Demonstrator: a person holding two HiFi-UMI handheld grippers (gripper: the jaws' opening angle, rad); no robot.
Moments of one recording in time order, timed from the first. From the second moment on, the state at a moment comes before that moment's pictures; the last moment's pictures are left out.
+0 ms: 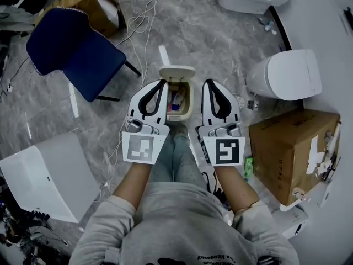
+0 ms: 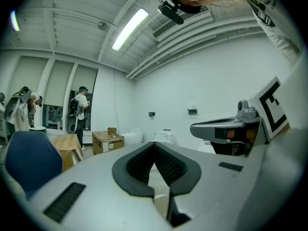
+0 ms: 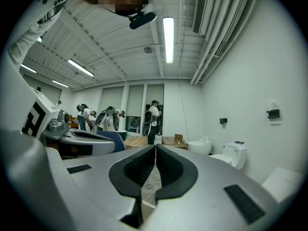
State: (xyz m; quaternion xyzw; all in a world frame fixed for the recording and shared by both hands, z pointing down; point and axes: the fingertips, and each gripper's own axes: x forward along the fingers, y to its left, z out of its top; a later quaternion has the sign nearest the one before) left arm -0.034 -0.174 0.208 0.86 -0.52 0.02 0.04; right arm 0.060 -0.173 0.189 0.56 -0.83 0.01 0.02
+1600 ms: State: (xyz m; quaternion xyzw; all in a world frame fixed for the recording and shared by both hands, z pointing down) left arm -0.027 -0.205 0.401 0.85 -0.52 0.05 0.07; right arm 0.046 -0.208 0.377 0.55 -0.83 0.03 0.06
